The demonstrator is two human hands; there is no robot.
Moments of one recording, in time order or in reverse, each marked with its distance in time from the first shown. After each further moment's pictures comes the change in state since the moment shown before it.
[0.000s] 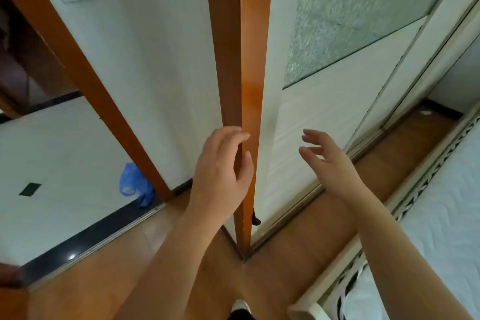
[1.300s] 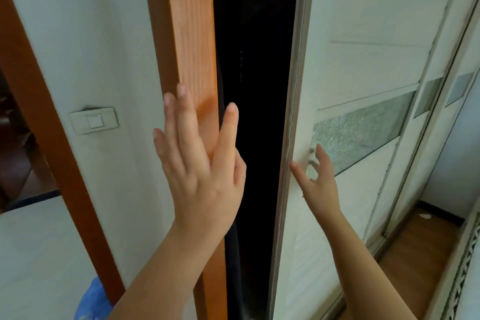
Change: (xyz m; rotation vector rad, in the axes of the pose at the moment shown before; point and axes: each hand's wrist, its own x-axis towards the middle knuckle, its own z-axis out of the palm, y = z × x) left_hand 0.181 0.076 -0.023 0.498 0.776 0.327; right_hand 0.150 -0.065 -0.093 0.254 0.409 -0.257
